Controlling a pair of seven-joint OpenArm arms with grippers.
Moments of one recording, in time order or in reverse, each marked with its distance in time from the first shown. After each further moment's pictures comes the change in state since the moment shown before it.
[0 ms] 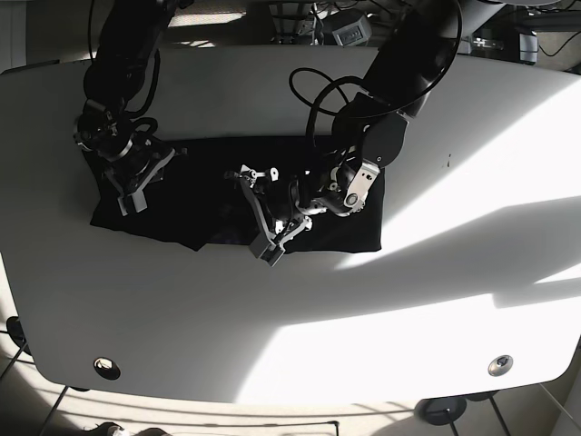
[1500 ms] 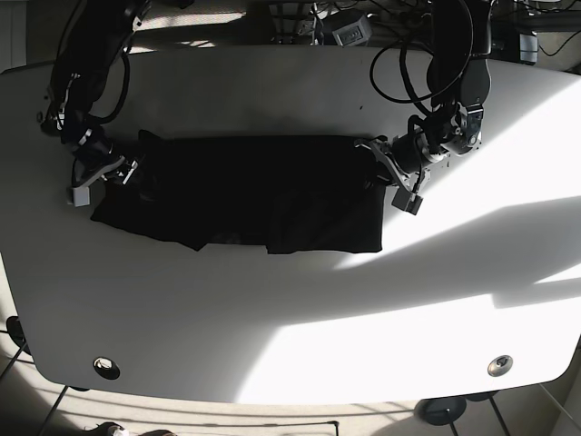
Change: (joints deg) left arm 19.1 -11.8 -31.7 0.6 0.1 -22.6 -4.3; right arm 2.1 8.2 9.0 -11.3 36.5 -1.0 -15.0
